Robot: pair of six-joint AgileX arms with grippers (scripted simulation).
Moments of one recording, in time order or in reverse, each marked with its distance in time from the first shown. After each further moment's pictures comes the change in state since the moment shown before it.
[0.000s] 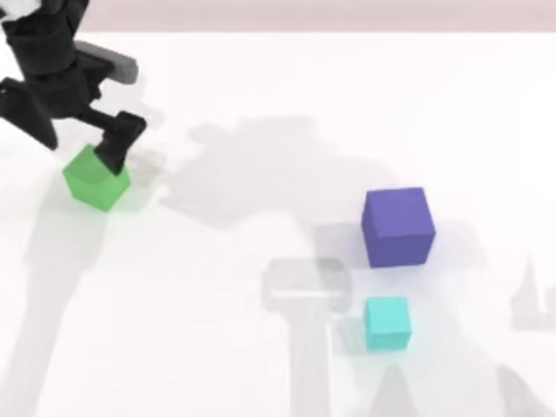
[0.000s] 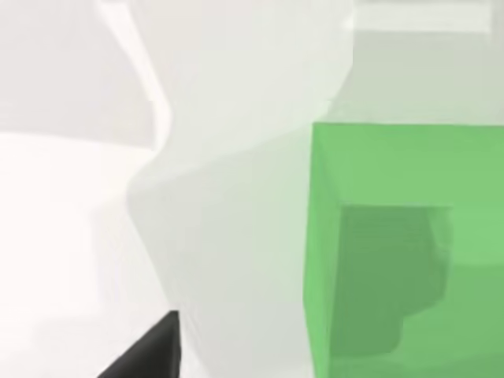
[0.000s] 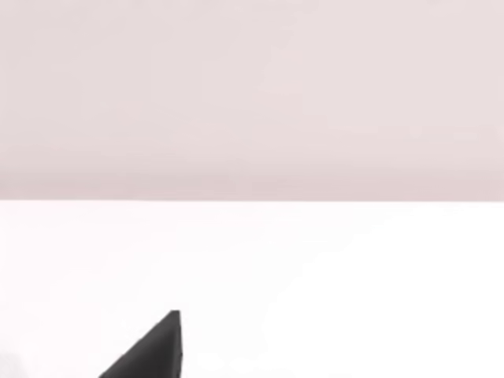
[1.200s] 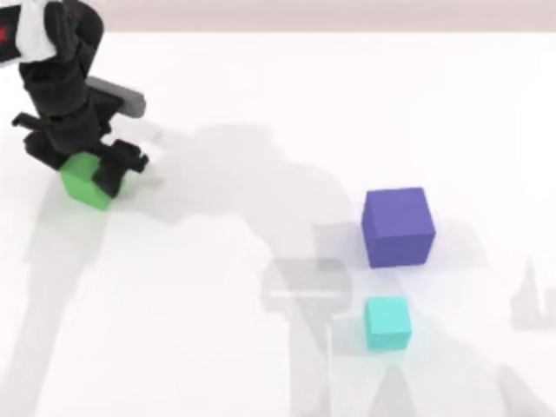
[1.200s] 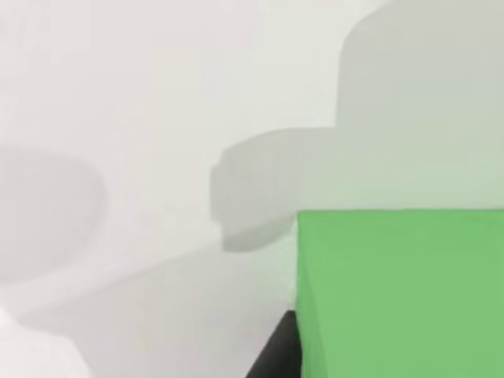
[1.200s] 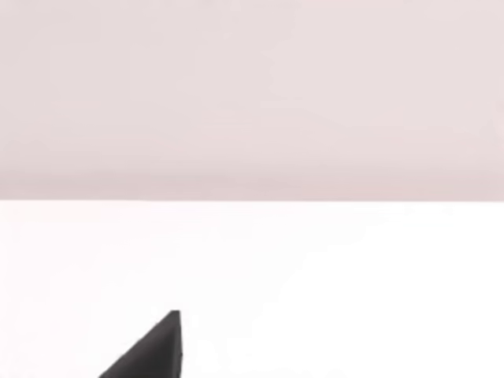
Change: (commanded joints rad) left arm 0.003 0.046 -0.156 0.202 0.000 0.003; right arm 0.000 0.000 0.000 0.000 0.000 0.000
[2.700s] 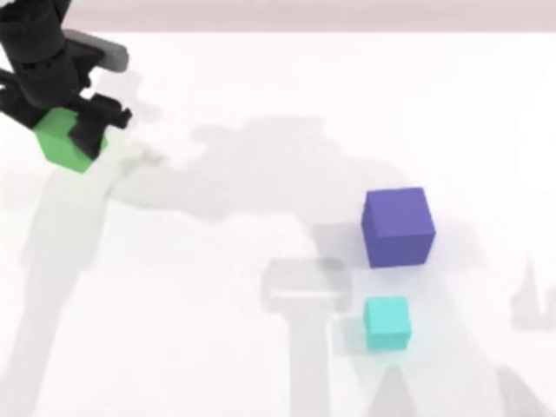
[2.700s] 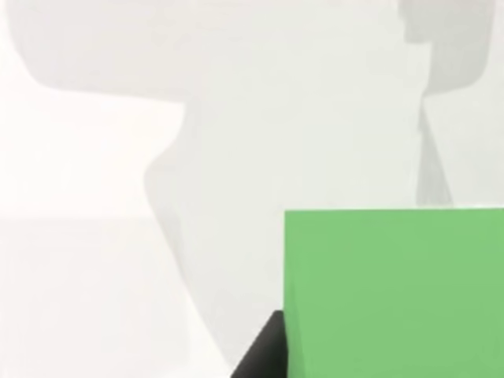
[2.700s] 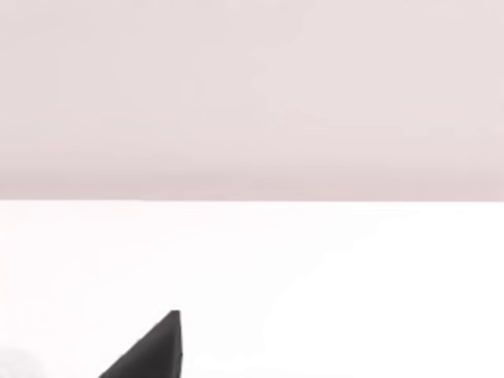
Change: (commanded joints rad) left arm 0.010 -0.073 0.188 -0.245 0.006 -0.003; right arm 0.000 0.000 0.000 0.000 0.000 0.000
